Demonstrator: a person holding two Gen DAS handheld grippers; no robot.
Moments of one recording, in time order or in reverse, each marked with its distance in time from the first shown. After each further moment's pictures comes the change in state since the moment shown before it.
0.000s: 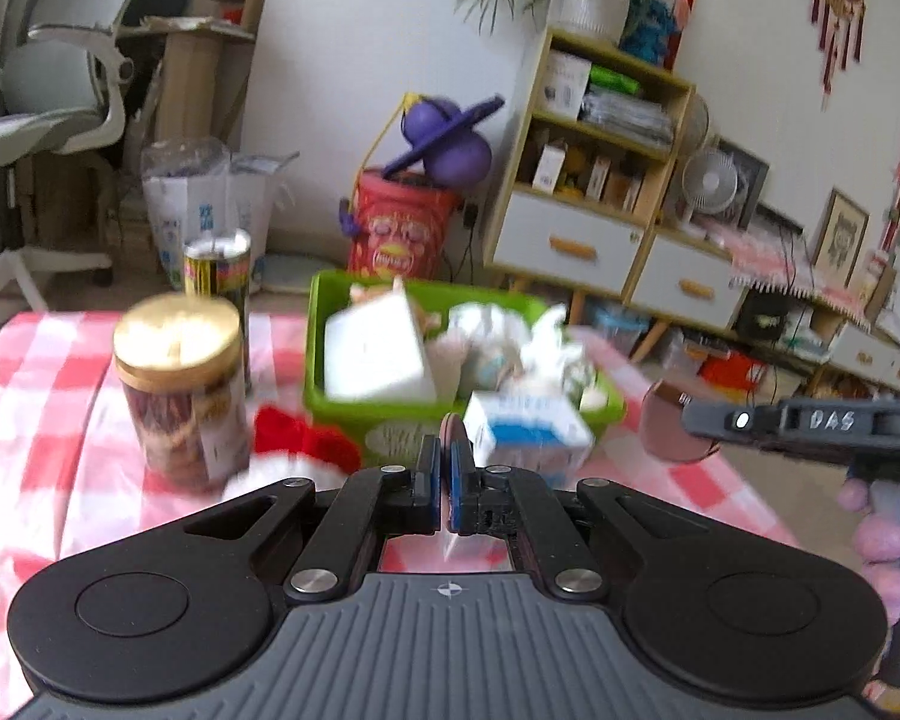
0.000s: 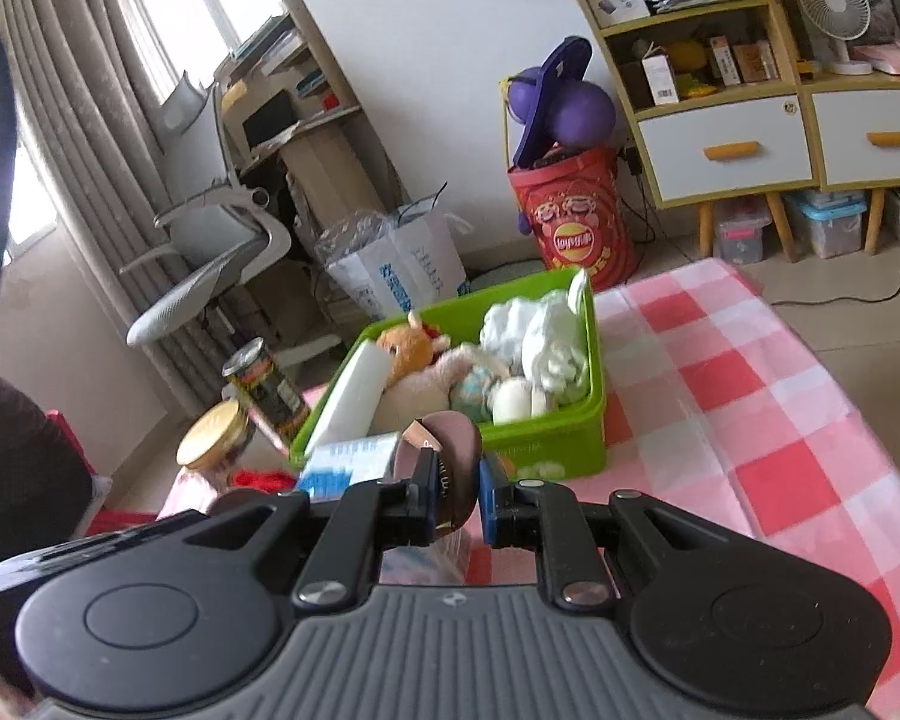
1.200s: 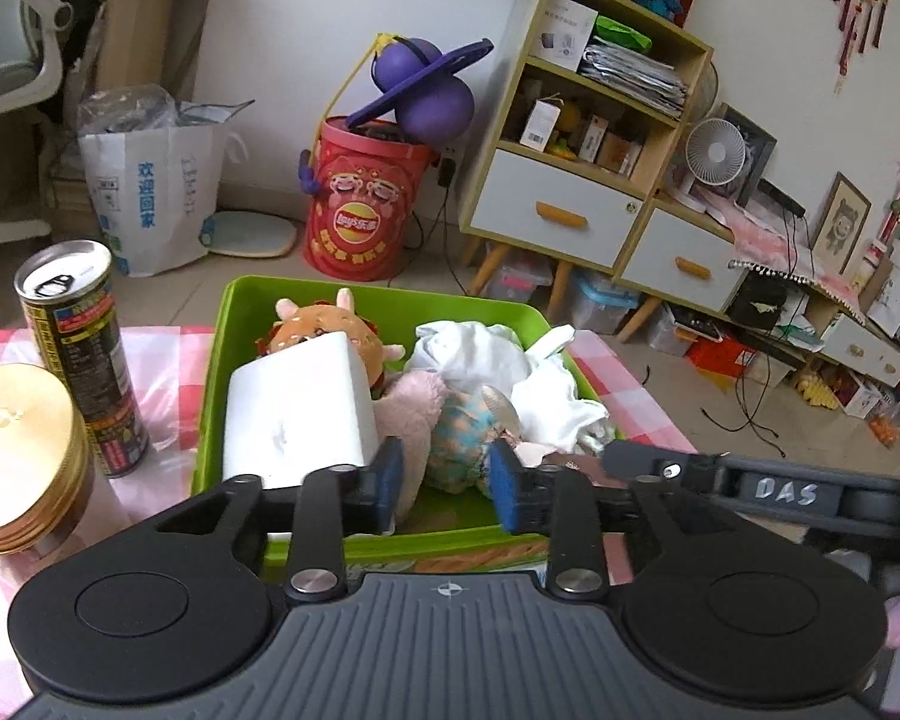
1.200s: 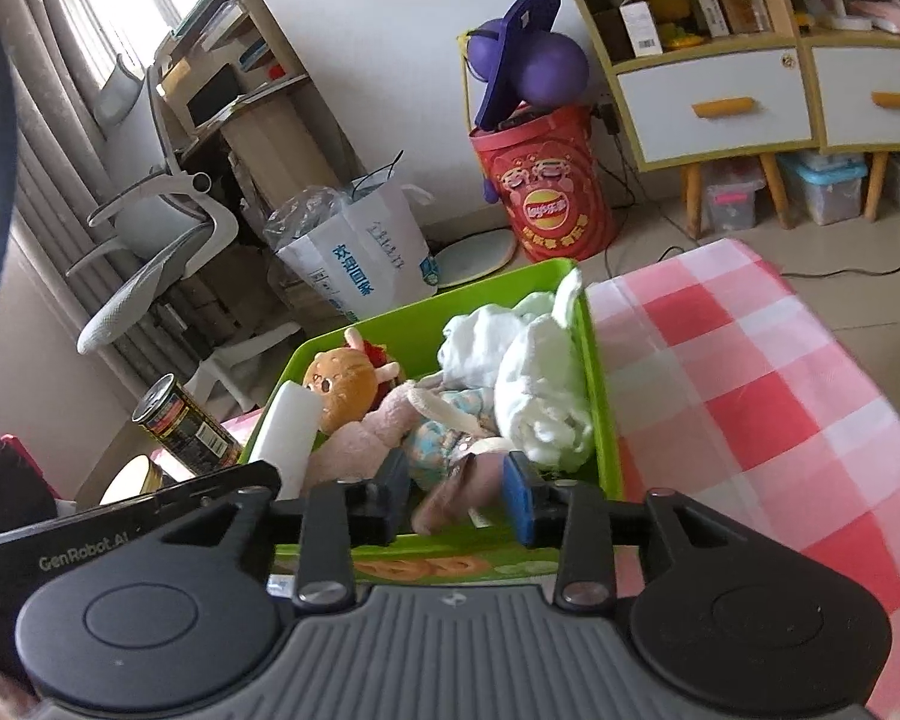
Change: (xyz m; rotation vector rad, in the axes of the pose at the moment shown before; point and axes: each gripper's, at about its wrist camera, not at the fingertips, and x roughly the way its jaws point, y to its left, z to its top) left arm 0.119 -0.002 0.050 -0.011 0.124 -0.063; right arm 0.093 -0.017 0.040 0.053 0.082 -0.066
